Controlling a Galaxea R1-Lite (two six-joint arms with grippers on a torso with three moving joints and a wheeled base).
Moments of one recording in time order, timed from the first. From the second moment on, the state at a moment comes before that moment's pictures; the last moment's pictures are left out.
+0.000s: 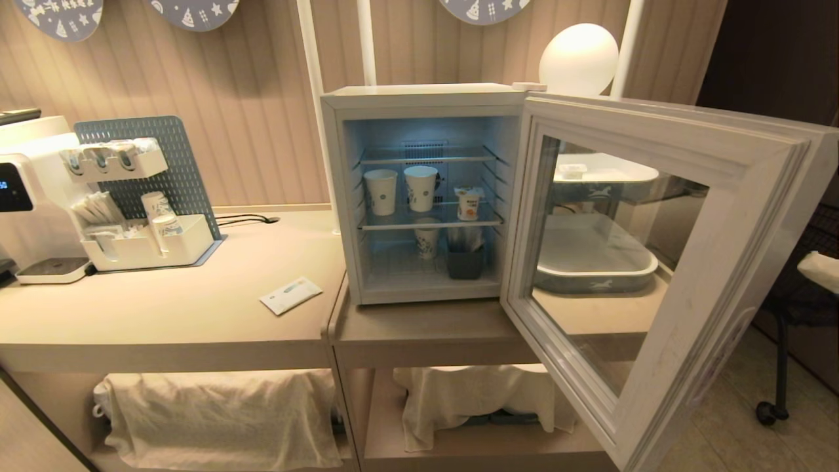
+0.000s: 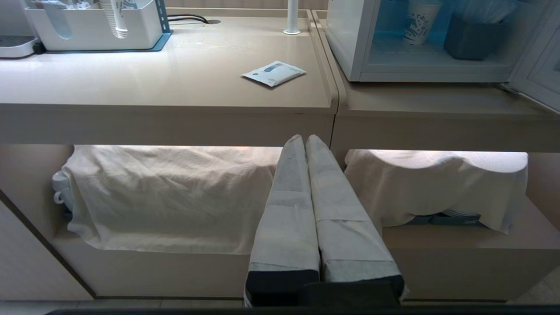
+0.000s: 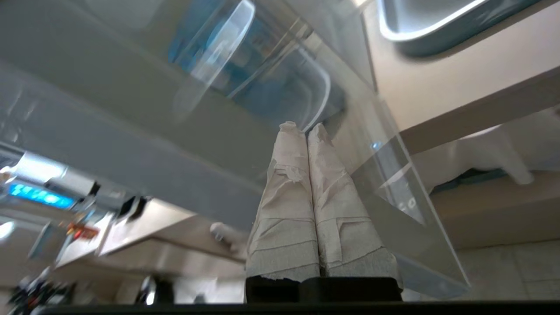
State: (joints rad) left arm 0.00 0.00 0.00 0.00 0.01 -0.03; right arm -0.26 1.05 -0.59 -0.26 0.57 0.68
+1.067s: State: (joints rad) left arm 0.00 0.00 0.00 0.00 0.01 -0.04; right arm 0.15 1.35 -0.62 -0.51 0.57 0.95
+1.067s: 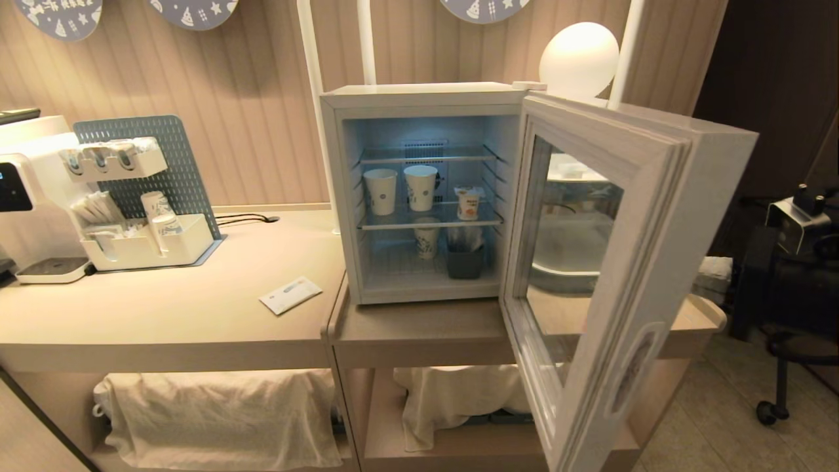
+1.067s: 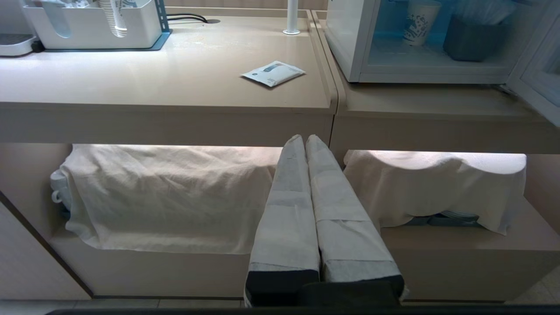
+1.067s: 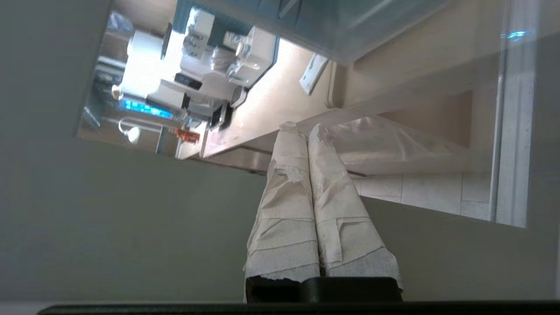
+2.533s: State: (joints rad) left arm 0.00 0.00 0.00 0.00 0.01 -0.05; right arm 0.73 2.26 -1.46 -0.77 -0.45 -0.22
